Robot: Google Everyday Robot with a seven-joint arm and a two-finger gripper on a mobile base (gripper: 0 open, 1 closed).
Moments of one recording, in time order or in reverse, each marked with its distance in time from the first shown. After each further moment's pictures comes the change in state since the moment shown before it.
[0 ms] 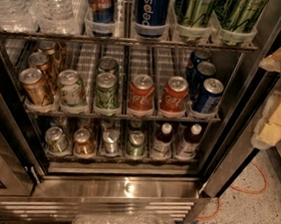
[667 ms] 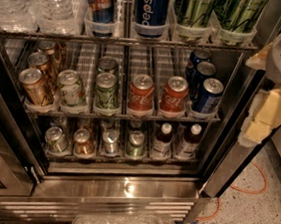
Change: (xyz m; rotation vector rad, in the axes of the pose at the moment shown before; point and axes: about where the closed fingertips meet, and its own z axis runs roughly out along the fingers) arm -0.020 0.002 0.007 -0.003 -0.021 -0.033
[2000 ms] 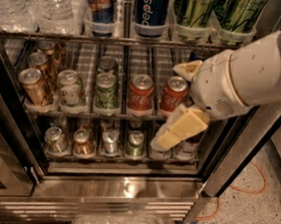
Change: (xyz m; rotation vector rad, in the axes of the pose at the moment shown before) arm -0.130 0.040 0.054 0.008 -0.485 -0.034
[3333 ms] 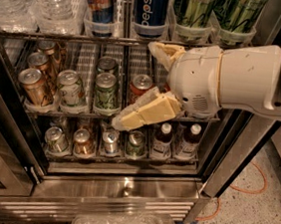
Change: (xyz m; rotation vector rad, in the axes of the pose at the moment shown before) arm -0.080 0.000 0.004 0.046 -0.431 0.027
